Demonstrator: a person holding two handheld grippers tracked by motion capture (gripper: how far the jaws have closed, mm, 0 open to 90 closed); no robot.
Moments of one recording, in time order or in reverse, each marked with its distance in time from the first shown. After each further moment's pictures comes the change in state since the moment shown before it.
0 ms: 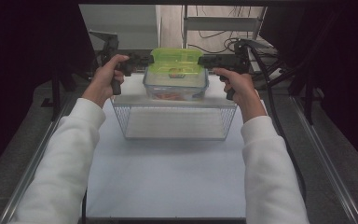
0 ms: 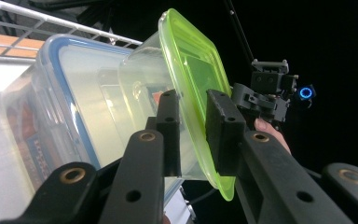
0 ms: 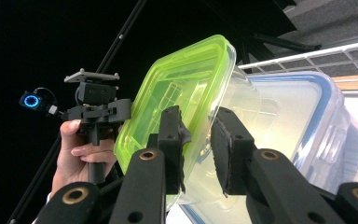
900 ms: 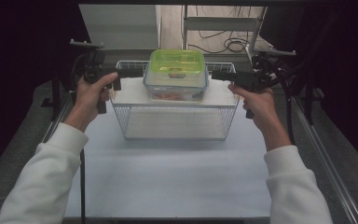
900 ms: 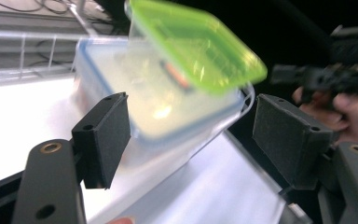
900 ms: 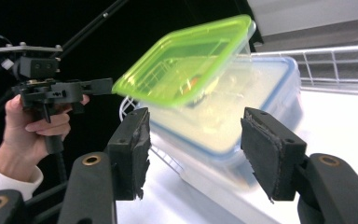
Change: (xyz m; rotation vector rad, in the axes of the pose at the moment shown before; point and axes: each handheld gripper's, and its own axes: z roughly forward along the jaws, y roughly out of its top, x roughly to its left) left arm -0.047 -0.075 -0.044 -0.070 0.279 0.410; right arm 0.034 -0.051 -0.064 -0.040 -0.149 -0.342
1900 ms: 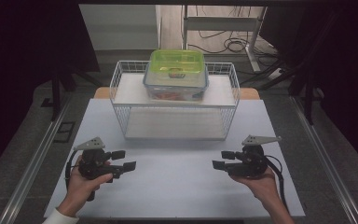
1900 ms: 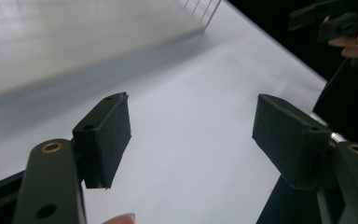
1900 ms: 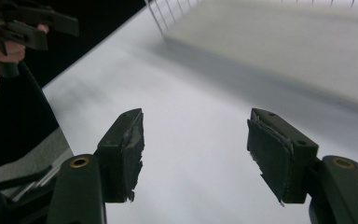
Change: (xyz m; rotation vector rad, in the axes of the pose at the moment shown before) left arm -0.003 -0.219 -0.015 0.172 0.066 0.139; right arm -0.010 -0.205 -0.024 0.262 -0.046 -0.170
